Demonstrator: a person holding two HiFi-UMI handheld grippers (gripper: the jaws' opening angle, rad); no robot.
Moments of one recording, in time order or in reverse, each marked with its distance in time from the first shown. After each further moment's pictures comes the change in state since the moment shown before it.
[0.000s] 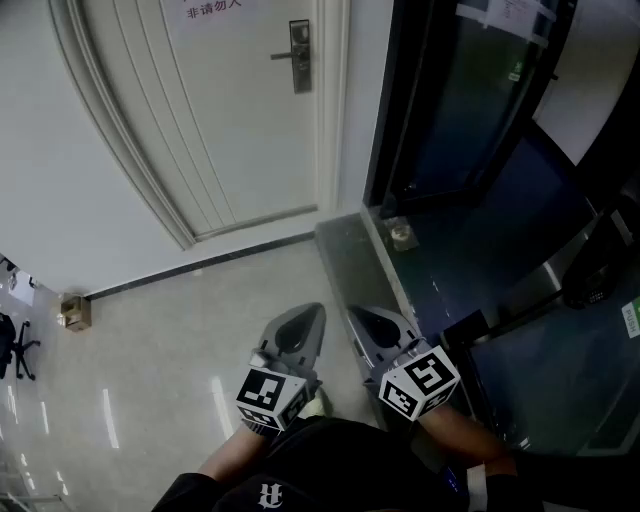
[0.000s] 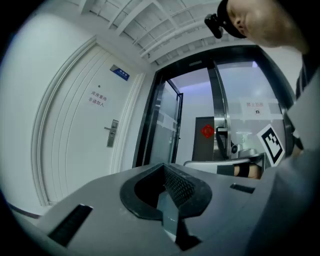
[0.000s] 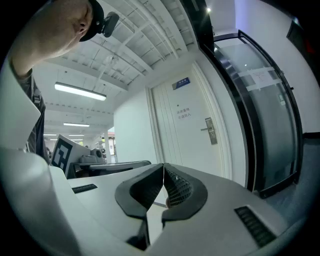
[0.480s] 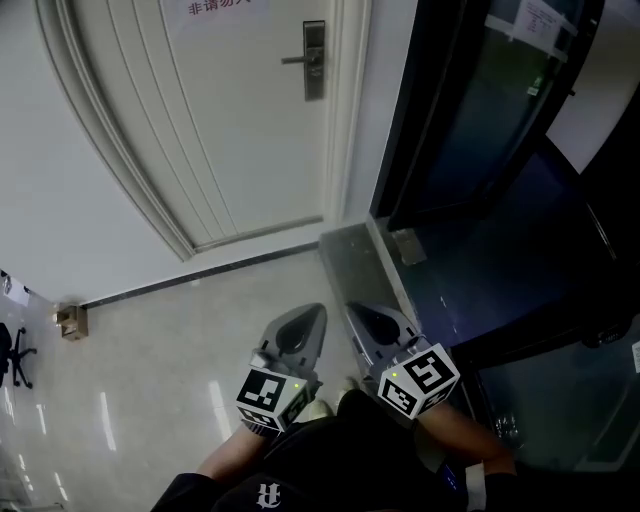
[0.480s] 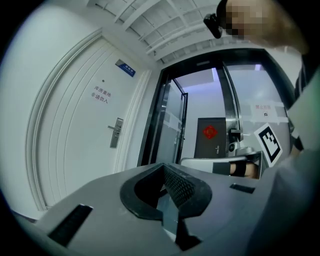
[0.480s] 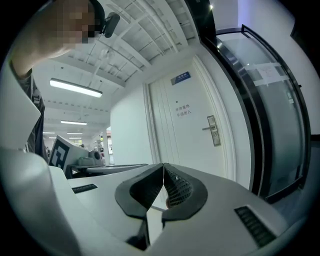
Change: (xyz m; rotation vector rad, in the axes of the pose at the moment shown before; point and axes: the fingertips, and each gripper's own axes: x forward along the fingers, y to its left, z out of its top) left arm 0.056 0.099 0.019 -0.017 0.009 -0.005; right arm 0.115 -0.037 0.020 -0.009 0.002 0.007
